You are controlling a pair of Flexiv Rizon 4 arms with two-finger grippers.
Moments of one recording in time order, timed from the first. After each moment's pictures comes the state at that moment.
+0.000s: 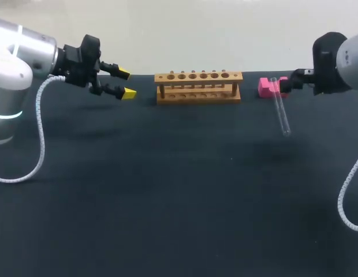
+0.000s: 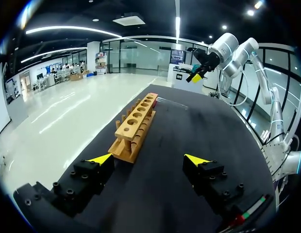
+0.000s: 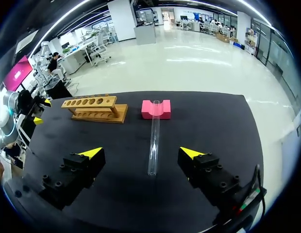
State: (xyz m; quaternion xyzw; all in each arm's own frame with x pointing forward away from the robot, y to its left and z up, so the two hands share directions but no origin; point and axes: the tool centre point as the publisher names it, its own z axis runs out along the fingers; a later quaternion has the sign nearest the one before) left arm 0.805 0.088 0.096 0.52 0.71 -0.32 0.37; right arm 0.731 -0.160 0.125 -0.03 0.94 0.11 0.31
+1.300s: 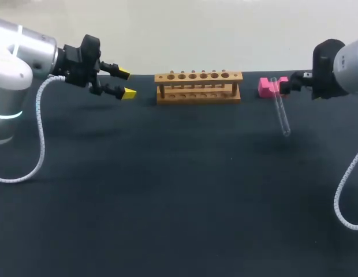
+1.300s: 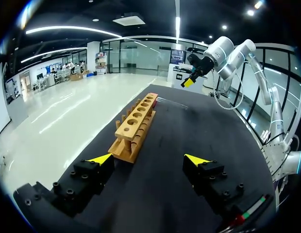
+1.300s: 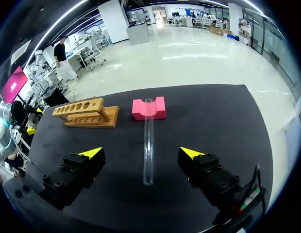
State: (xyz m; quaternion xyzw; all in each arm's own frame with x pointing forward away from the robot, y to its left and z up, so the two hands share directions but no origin) left arm 0.805 0.088 0.096 0.52 0.71 -0.32 0.37; right arm 0.753 -0.168 0.098 0.00 0.94 0.13 0.31
